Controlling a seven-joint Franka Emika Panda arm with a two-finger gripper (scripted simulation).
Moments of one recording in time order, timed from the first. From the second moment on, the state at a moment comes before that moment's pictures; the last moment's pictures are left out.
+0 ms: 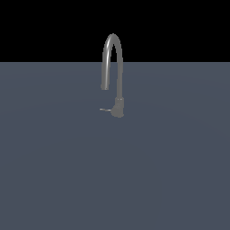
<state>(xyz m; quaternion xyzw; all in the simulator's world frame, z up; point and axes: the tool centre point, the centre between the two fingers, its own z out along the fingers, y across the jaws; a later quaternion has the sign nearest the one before) -0.237 0.000 0.496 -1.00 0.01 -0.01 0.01</state>
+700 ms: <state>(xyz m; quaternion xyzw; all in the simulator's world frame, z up) -0.214 0.009 0.480 -1.00 -0.05 0.00 -0.04</state>
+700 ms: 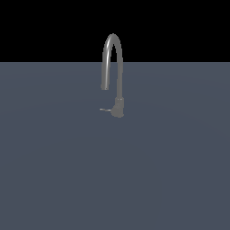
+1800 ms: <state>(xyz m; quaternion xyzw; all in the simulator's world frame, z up) -0.123 0.059 0.385 -0.89 -0.33 0.03 -0.31</state>
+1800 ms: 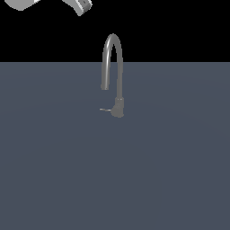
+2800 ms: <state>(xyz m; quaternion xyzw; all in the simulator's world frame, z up) -0.079 0.084 0.301 -0.74 -0.49 0.05 -0.46</state>
